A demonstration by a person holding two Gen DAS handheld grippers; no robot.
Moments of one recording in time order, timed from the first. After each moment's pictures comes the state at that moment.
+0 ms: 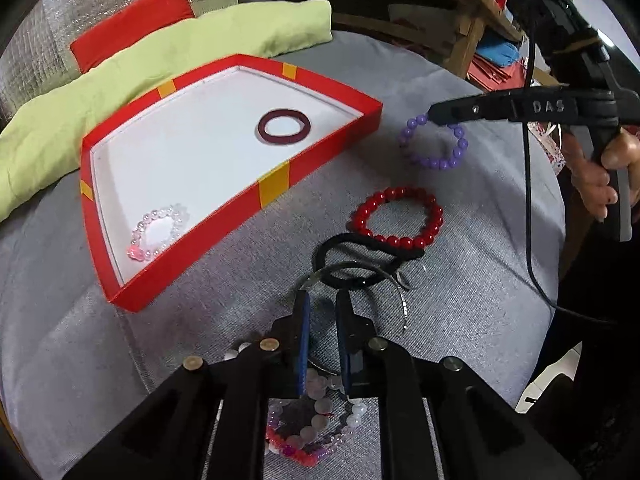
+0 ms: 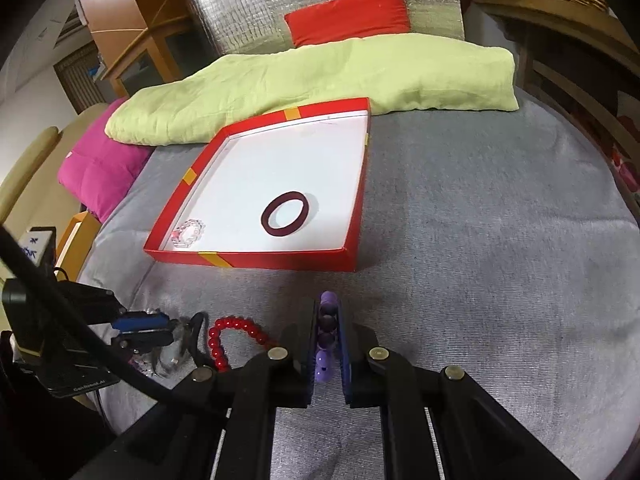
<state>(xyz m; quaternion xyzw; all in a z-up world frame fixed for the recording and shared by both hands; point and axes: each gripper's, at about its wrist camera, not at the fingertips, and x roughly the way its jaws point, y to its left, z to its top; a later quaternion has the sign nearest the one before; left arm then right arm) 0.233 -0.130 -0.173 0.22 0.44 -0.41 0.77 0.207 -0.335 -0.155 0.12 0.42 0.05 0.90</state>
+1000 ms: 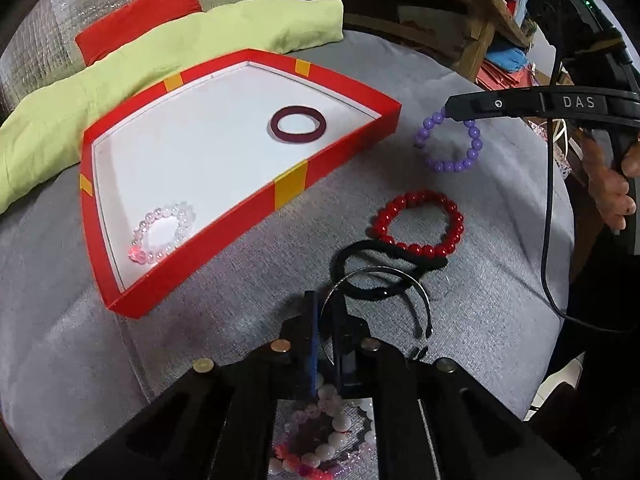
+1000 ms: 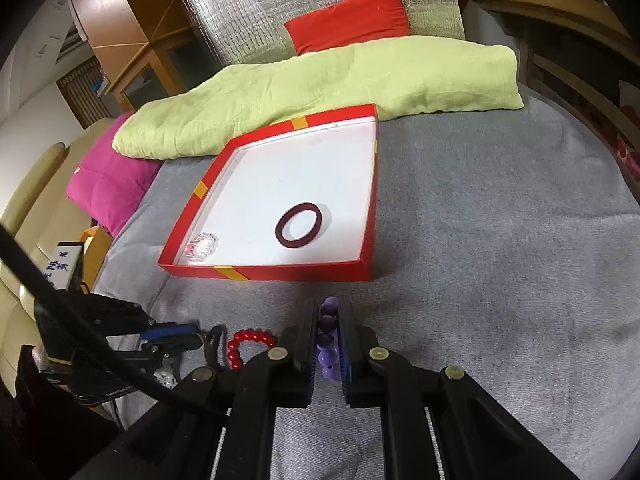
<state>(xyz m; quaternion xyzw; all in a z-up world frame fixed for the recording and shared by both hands) 0.243 -0.125 -0.181 0.21 0.44 -0.40 0.78 0.210 -0.331 -0.147 0.15 0.41 0.06 0.90</state>
